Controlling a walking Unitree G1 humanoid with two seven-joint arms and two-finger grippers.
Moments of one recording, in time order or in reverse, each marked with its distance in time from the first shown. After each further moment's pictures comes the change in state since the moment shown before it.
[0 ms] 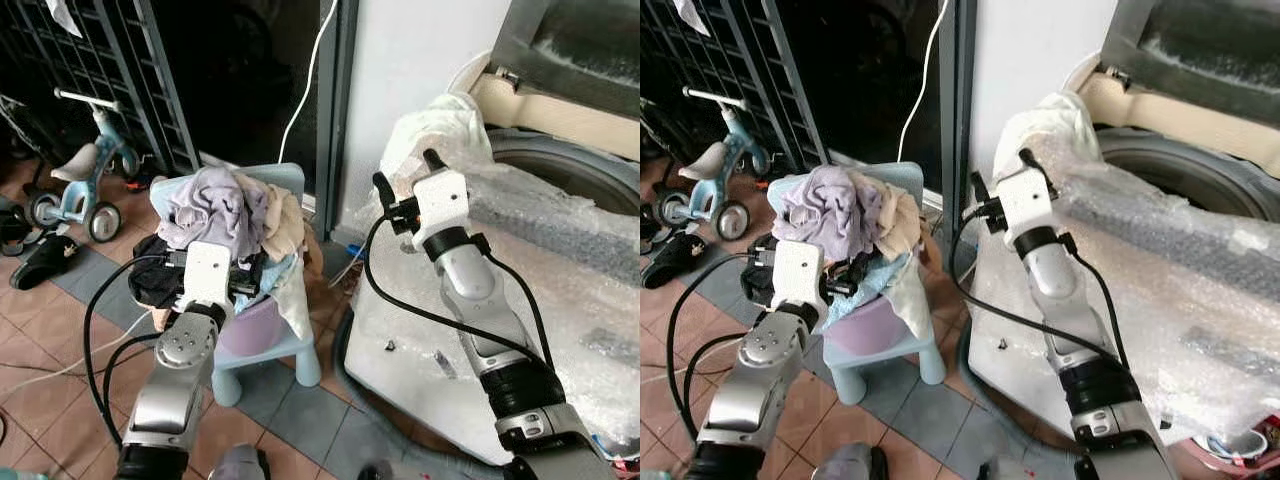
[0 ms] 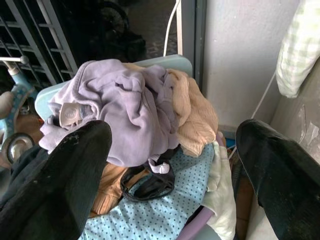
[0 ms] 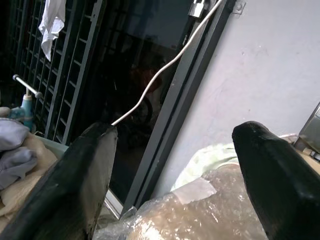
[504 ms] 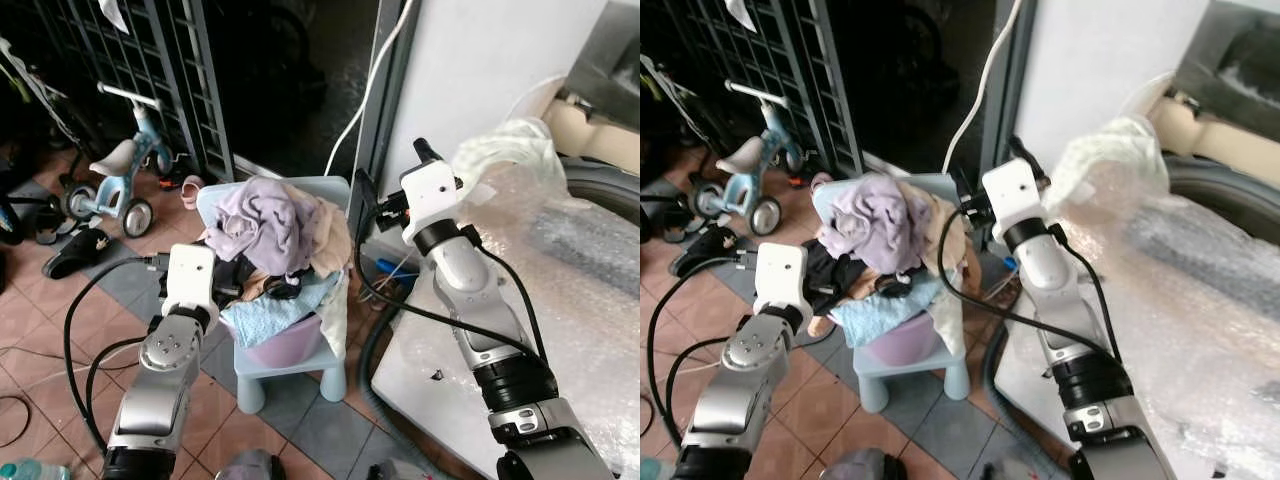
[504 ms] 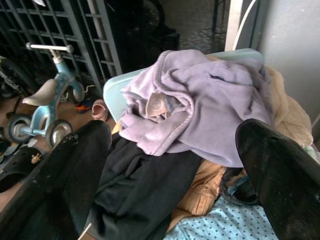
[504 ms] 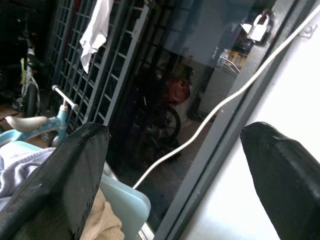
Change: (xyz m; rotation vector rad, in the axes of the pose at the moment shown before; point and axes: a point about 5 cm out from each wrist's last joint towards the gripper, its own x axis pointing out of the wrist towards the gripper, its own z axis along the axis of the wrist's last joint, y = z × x) left arm -0.003 0.008 -0.004 -0.004 0.011 0.030; right arm 0.008 0.004 0.010 -0.013 -0.009 0.048
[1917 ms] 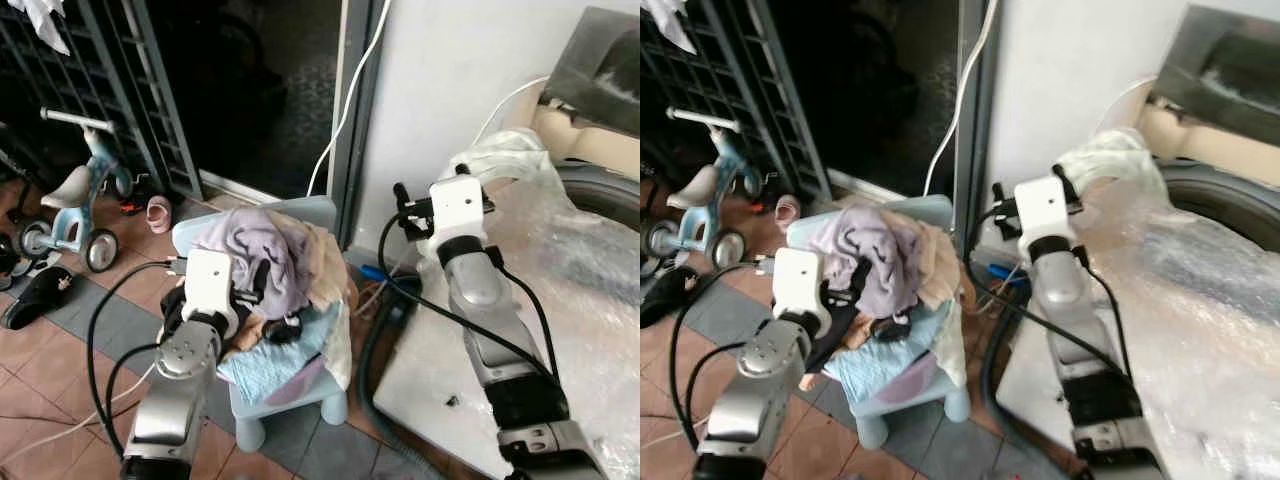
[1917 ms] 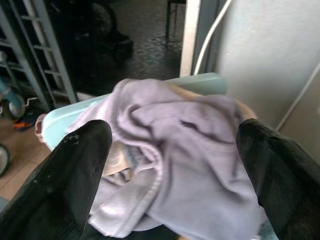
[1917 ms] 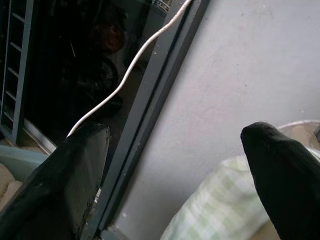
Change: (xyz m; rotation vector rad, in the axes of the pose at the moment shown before) left arm -0.004 -0.016 0.001 -0.048 -0.011 -0.088; right arm -0.023 -0.021 -0.026 -0.026 0.172 -0.206
